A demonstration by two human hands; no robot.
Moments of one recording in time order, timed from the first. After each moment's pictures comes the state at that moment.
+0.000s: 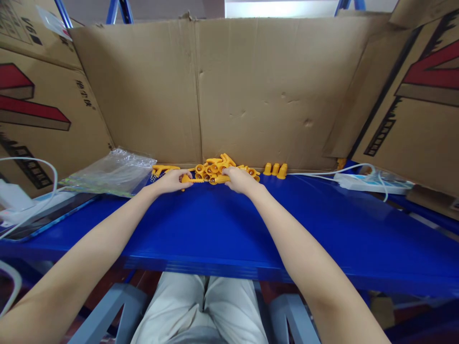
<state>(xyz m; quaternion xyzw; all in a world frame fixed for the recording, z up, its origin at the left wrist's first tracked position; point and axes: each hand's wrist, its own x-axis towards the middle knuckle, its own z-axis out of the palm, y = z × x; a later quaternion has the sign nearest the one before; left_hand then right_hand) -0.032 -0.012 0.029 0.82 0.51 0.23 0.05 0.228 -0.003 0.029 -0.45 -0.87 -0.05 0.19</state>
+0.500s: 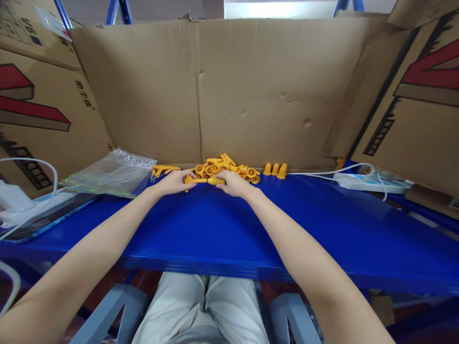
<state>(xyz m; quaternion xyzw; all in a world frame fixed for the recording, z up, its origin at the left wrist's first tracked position) -0.021 -0.017 0.030 0.84 0.49 0.23 0.03 0.216 -0.004 0.020 -0.37 -0.90 0.01 0.25</state>
